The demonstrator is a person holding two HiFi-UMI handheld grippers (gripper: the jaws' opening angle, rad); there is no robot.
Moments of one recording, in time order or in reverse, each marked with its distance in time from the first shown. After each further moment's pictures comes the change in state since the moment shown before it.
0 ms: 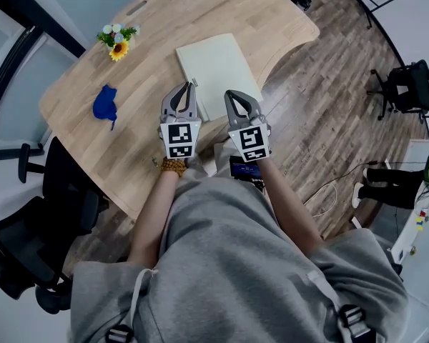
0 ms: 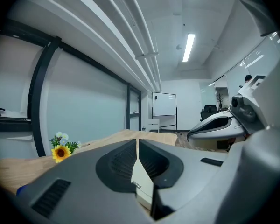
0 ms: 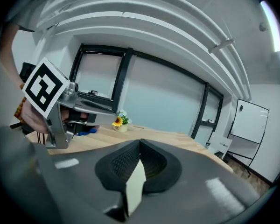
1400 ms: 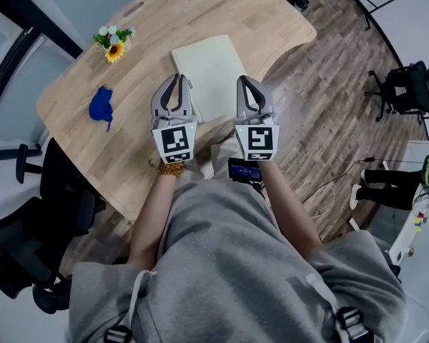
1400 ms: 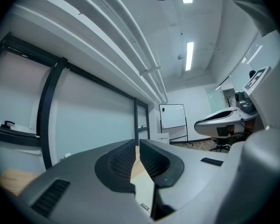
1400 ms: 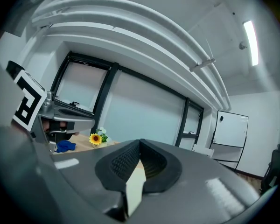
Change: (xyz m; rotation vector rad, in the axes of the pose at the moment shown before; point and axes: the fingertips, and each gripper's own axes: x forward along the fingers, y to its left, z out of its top) left arm -0.016 0.007 0.073 0.026 -0.189 0.115; right arm -0.029 -0.060 0.075 0.018 -0.169 -0.213
